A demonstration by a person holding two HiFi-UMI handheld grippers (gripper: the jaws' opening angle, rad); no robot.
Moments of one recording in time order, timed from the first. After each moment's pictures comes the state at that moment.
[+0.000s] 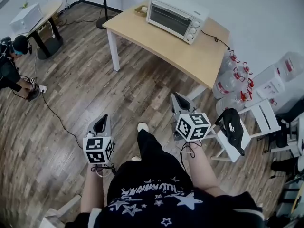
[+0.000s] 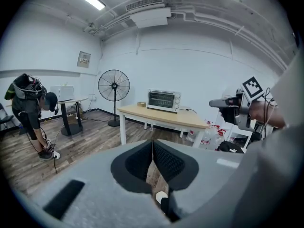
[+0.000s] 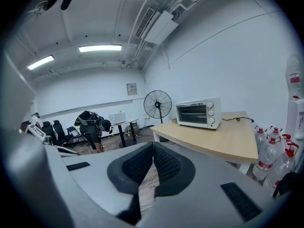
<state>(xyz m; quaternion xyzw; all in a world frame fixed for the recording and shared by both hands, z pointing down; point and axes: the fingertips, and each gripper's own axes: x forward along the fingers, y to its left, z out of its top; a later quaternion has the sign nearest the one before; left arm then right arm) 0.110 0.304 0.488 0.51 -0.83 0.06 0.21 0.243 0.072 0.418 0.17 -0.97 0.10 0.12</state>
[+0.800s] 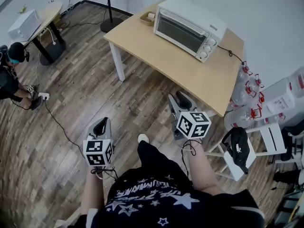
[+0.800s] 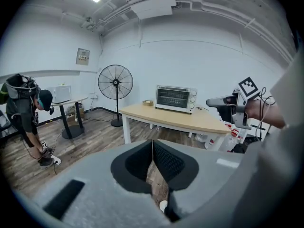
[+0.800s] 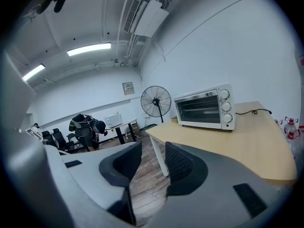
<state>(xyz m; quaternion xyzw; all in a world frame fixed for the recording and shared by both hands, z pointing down) -0.030 0.193 0.494 0.49 -0.83 0.08 0.23 0.091 -0.062 0.440 0.16 -0.97 0.14 0.13</state>
